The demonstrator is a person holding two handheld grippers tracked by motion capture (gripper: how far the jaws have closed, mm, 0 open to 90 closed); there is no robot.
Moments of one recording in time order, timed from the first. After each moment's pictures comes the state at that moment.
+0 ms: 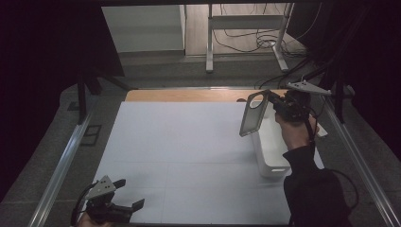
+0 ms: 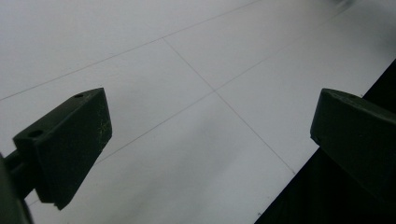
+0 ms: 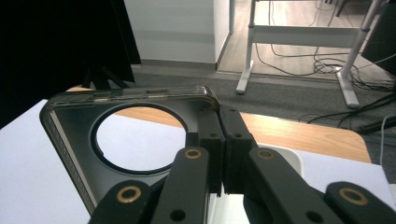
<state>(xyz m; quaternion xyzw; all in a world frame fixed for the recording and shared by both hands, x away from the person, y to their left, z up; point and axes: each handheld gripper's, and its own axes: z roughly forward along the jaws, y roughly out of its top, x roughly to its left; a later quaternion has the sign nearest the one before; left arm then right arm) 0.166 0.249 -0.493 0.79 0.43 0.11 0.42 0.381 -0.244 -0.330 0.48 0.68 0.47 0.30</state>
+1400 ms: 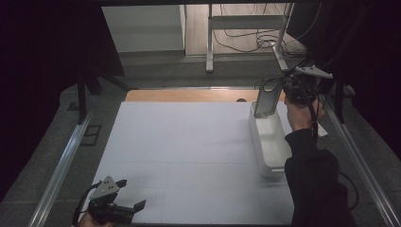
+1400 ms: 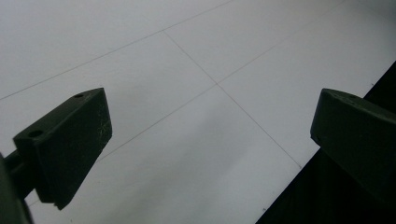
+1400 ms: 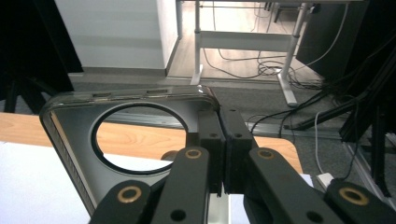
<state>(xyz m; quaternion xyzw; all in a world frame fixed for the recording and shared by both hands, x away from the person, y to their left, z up) 0.167 0.244 -0.494 0.80 0.42 0.12 0.40 0.440 -0.269 -0.329 0.53 0.64 0.42 0.37</state>
